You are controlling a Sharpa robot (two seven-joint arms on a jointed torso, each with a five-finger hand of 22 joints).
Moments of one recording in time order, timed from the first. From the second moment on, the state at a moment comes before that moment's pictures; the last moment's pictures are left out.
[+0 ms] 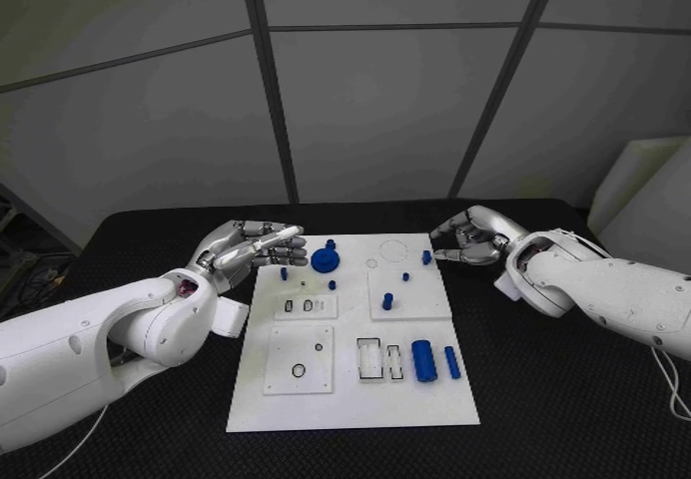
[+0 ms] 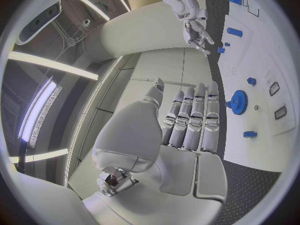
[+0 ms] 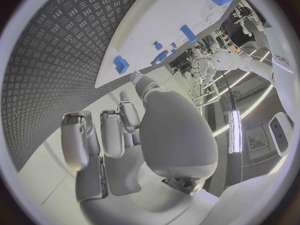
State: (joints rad) left arm 1.15 -0.93 0.05 1.60 -0.12 -0.23 0.35; left_hand 1.33 0.05 0.01 -0.05 0.05 0.95 0.20 0.07 0.13 1.08 0.16 0.07 0.07 1.06 0.12 0.12 0.20 0.19 0.90 0.23 0.33 0.09; right arm 1.20 -0.84 0.00 1.24 -1.09 -0.37 0.16; right_hand 1.40 -0.19 0.31 0.14 0.13 0.95 0.13 0.06 0.08 1.36 0.04 1.21 1.29 1.46 -0.03 1.45 1.31 0.01 1.47 0.08 1.55 1.31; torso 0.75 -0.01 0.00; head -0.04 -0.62
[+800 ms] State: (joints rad) left arm 1.14 -0.93 0.05 1.60 -0.12 -0.22 0.36; left_hand 1.33 0.05 0.01 -0.05 0.05 0.95 0.20 0.07 0.13 1.08 0.16 0.07 0.07 1.06 0.12 0.12 0.20 0.19 0.90 0.23 0.32 0.09; right arm 1.19 -0.79 0.00 1.17 -1.10 -0.32 0.15; right_hand 1.42 -0.17 0.31 0.13 0.13 0.99 0.12 0.07 0.08 1.37 0.04 1.23 1.31 1.46 -0.03 1.46 1.31 0.01 1.47 0.08 1.55 1.31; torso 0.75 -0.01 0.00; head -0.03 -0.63
